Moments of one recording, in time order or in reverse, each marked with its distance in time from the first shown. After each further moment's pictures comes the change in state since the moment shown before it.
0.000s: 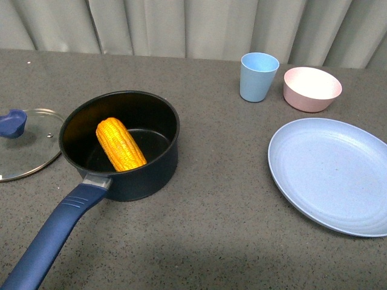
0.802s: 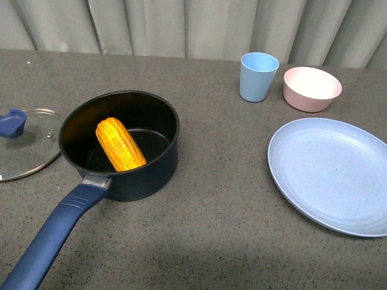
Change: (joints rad) left arm 0.000 0.000 0.000 0.000 0.000 0.000; right arm 0.000 0.192 0.000 0.198 0.002 0.001
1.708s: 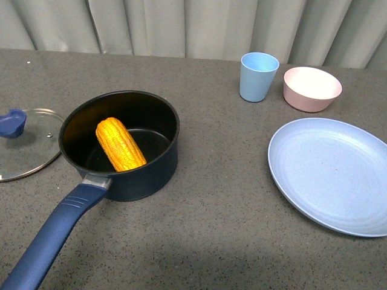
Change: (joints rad) left arm 0.000 0.000 0.000 0.000 0.000 0.000; right arm 0.000 0.341 0.000 0.329 0.000 0.000
